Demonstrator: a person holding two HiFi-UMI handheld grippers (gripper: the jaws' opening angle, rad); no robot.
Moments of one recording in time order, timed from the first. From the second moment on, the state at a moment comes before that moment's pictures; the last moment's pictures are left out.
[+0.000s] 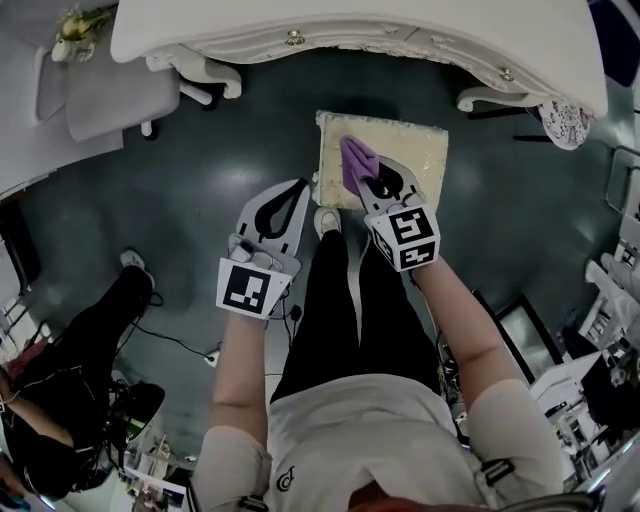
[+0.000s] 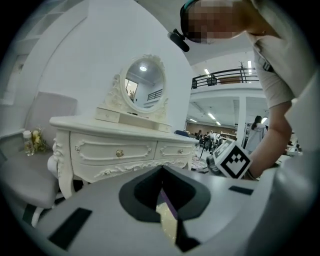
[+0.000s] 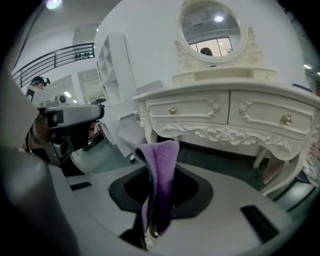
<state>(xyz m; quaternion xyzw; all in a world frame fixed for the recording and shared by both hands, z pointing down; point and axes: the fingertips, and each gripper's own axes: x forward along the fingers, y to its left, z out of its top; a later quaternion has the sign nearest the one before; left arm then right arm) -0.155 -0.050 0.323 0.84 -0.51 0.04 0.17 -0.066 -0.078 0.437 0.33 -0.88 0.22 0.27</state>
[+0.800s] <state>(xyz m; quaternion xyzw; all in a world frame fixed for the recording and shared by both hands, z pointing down) -0.170 -0.076 0.442 0.85 -0.49 0.05 0.19 -0.104 -0.126 0.634 0.32 -0.85 0.22 0.34</state>
